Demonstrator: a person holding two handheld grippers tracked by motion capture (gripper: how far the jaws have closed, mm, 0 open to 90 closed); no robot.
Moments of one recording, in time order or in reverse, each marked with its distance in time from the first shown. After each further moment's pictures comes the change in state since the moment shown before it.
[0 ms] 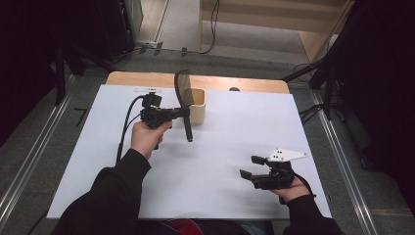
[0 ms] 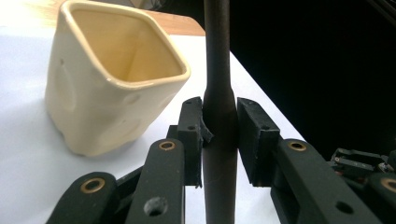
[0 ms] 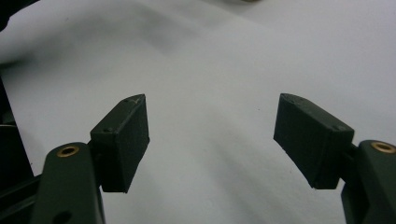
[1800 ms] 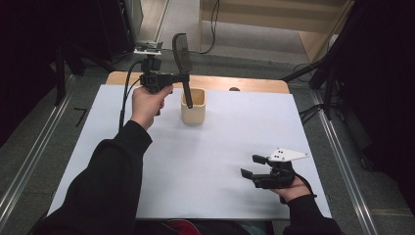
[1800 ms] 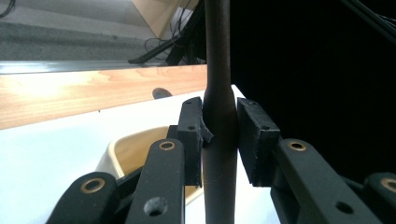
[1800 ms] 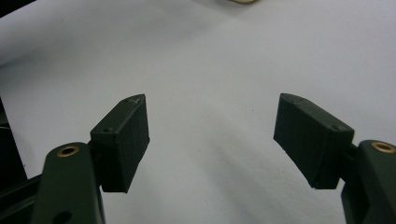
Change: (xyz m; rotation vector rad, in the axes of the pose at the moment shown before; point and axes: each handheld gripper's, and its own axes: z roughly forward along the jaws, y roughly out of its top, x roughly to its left) left arm 0.000 0.091 -0.002 -0.083 0.080 0.001; right arm -0.001 0.000 -0.001 -0.007 -0.014 -0.008
